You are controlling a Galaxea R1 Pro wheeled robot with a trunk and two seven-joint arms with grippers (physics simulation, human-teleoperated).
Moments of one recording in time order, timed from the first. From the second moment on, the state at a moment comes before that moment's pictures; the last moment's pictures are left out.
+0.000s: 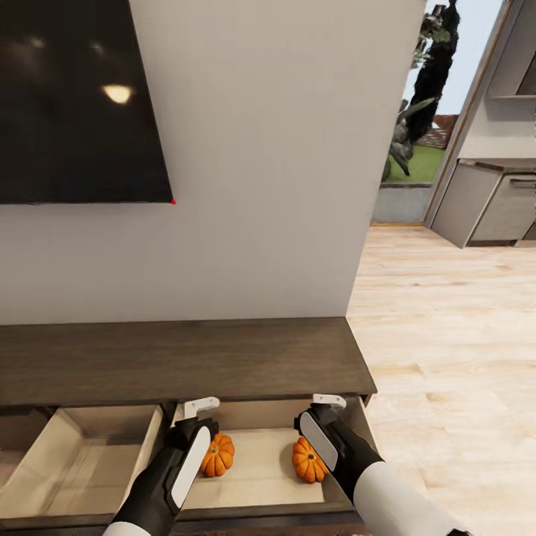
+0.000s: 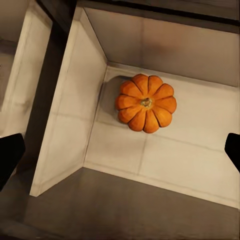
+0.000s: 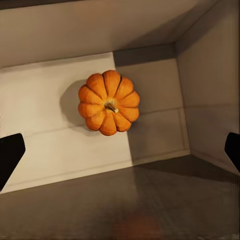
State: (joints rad) left arm -0.43 -0.15 -0.11 -1.01 0.32 0.67 0.61; right arm -0.67 0.15 0.43 -0.61 -0.62 0.55 -0.64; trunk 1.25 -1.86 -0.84
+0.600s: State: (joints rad) left arm -0.43 -0.15 -0.11 -1.02 0.32 0.67 0.61; right arm -0.67 0.15 0.43 -0.61 -0.62 0.55 -0.61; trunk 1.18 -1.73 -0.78
